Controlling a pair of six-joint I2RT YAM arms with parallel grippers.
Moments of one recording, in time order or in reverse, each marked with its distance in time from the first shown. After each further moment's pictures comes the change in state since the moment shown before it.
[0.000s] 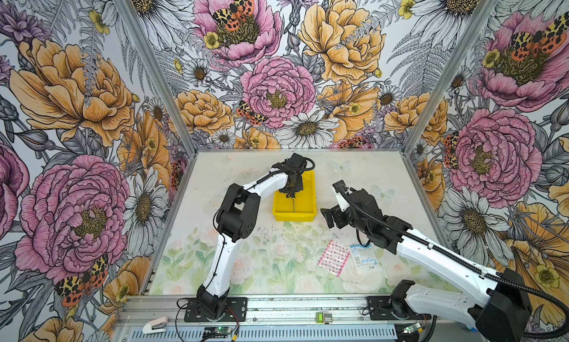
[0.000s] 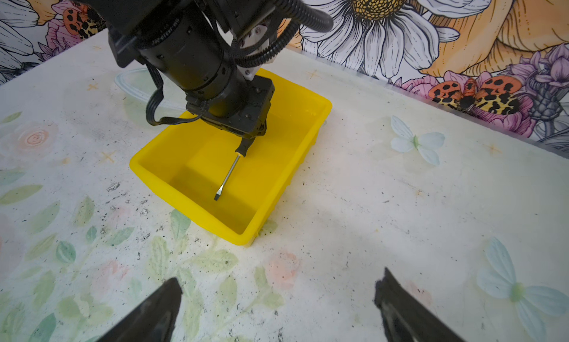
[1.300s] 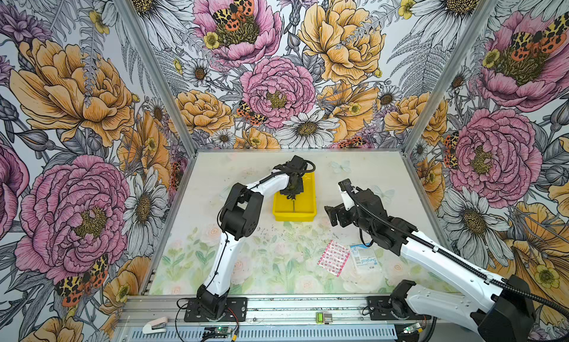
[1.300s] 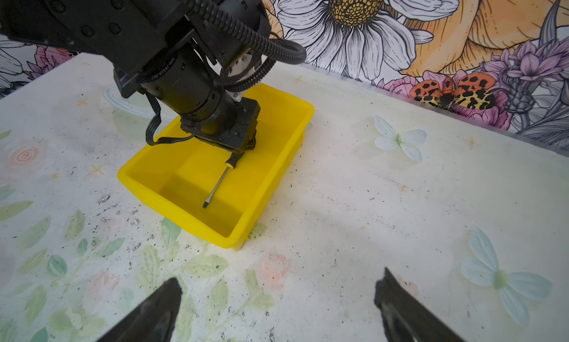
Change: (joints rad) left arm 0.000 0.048 0.016 0.007 0.023 0.011; right arm -0.035 -0.040 -0.017 0.002 0.006 0.015
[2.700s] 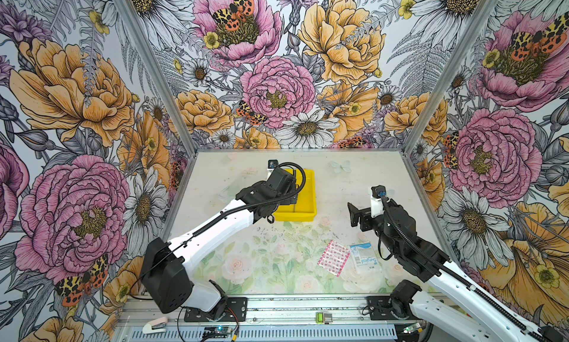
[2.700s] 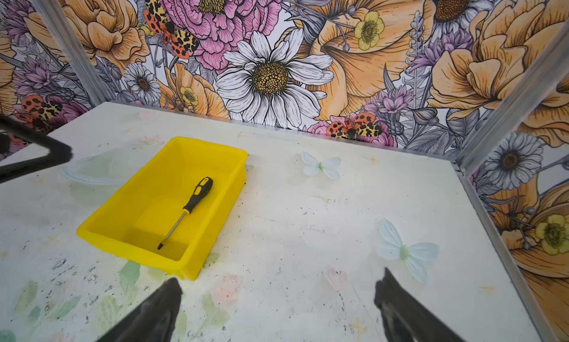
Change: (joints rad) left arm -0.167 -0.958 -0.702 0.085 -0.344 0.028; right arm -0.015 -0.375 -0.167 0.005 0.241 0.046
